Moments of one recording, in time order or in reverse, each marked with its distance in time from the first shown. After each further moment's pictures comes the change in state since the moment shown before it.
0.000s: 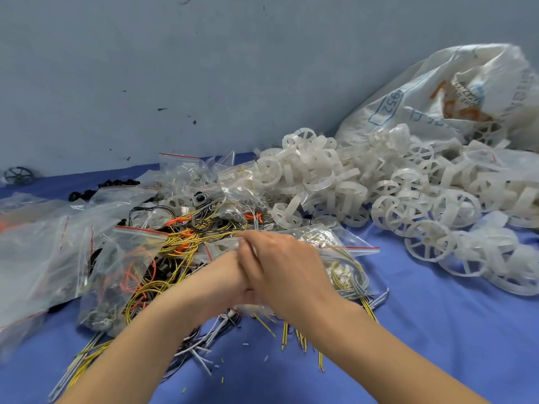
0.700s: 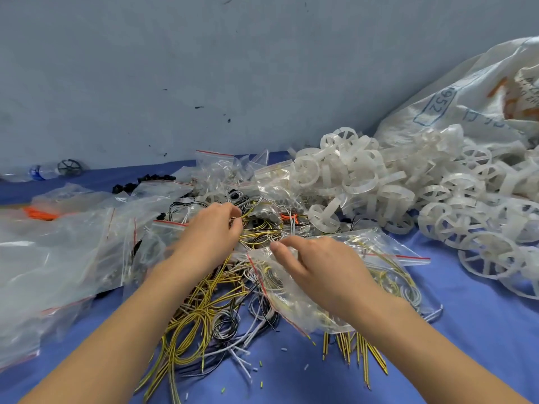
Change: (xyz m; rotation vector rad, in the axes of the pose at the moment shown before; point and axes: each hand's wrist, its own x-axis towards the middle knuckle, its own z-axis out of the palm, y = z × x) left_hand 0.059 -0.027 -0.102 0.955 0.645 0.227; right_hand 0.021 0.019 0.019 0.039 -0.115 -0.046
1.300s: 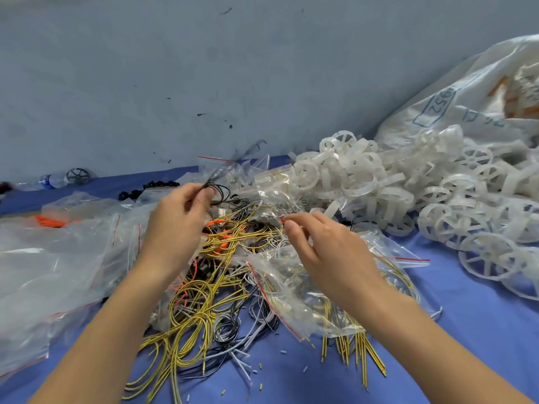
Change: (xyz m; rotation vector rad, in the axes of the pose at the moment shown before) left_hand -0.025 0.004 -0.053 -0.490 0.309 -0.054; right_hand -0.002 -0.001 -0.020 0.104 0.196 0.026
